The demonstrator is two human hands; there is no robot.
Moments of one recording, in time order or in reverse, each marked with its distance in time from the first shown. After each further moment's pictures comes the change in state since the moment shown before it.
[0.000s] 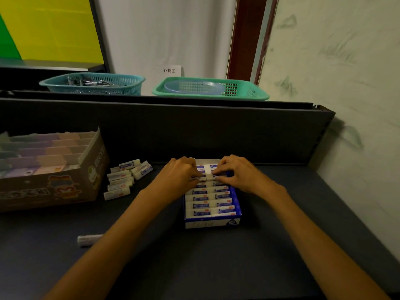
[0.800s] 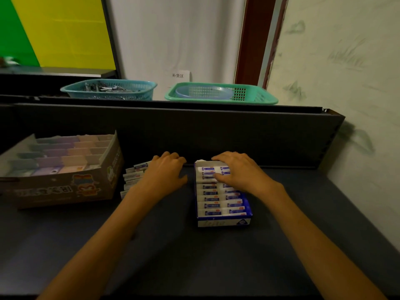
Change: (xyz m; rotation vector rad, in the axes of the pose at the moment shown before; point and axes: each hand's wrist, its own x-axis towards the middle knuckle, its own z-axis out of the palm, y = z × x) left_hand -0.028 -0.031 -0.024 0.112 0.007 -0.264; right_hand 0.003 -0.055 -0.015 -0.090 0.071 0.091
